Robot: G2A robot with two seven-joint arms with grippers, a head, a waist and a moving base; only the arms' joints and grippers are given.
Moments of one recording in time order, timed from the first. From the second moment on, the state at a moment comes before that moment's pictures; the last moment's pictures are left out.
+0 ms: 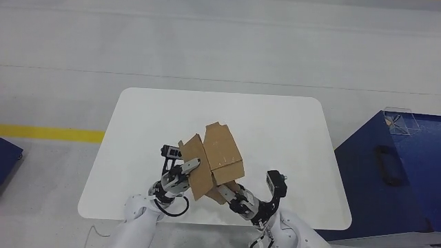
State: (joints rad) left arm 1.25 -1.40 -1.24 -1.26 -1.01 -0.52 -1.30; right arm -1.33 -1.17 0.89 -1.47 -0.65 -1.01 -0.42
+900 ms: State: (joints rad) left arm 1.19 -1.35 -1.49 -1.32 -0.75 -0.65 -1.17; right arm -1.45 -1.11 1.13 -1.74 -1.06 -0.75 0.01
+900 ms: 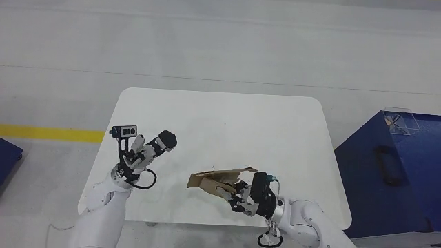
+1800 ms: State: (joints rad) left arm 1.14 -1.24 -1.19 -1.38 -0.71 -0.59 -1.23; right arm -1.57 -1.07 1.27 -1.89 -1.06 -0.75 0.10
